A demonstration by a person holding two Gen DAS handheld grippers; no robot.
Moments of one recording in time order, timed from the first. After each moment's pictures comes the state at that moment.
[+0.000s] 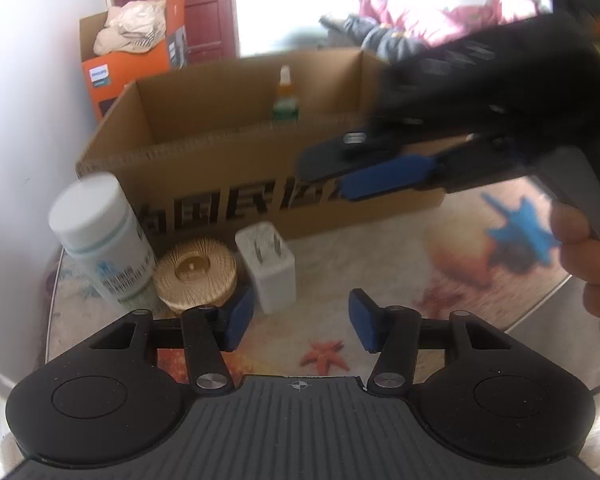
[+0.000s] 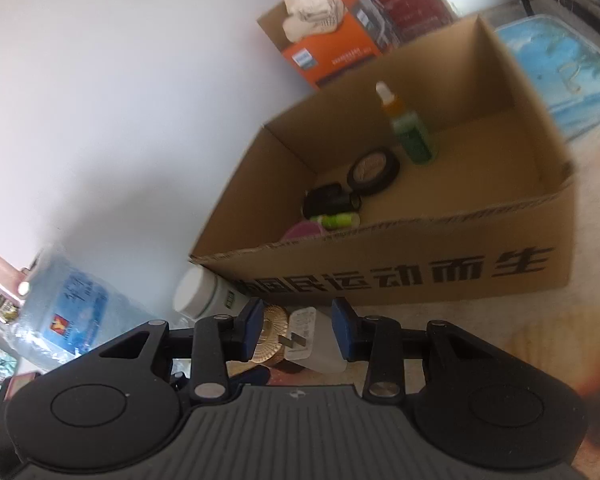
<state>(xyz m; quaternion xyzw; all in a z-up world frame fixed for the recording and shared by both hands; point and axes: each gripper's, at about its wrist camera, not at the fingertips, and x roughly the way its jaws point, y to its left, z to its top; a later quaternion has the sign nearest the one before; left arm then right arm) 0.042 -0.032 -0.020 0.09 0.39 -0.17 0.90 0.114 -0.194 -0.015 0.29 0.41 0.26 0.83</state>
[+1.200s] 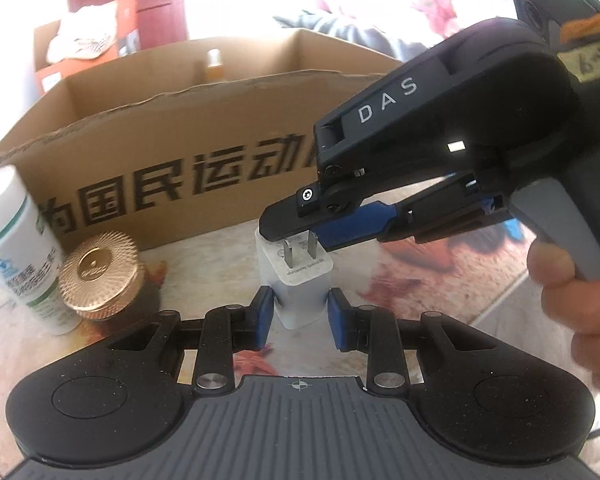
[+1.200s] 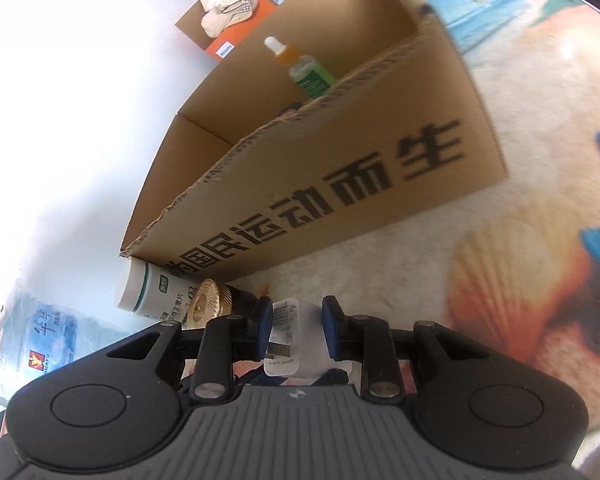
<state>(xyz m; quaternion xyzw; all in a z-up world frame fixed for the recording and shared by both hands) 0.046 -0.049 -0.049 0.10 0.38 -0.24 0.89 0.083 -0.219 -0.058 0.35 0.45 0.16 0.80</state>
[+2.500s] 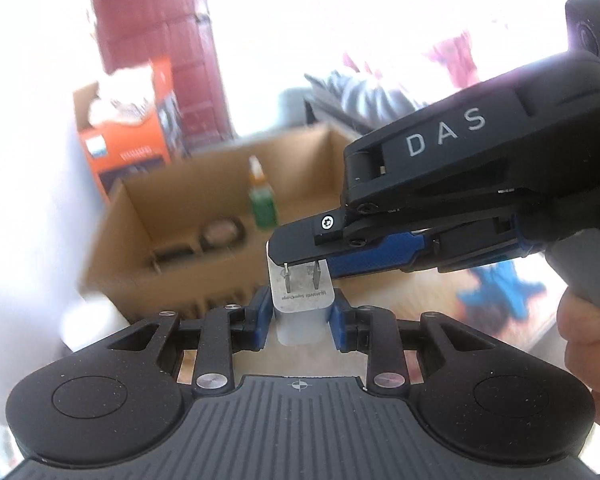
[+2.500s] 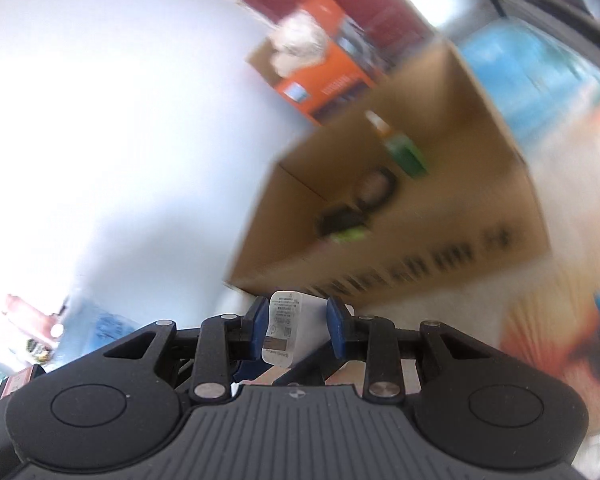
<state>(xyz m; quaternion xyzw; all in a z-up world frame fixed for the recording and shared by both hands) 0.030 -0.064 0.043 0.12 0.30 -0.18 0.93 0.064 -0.210 0.026 0.34 0.36 0.23 0.84</state>
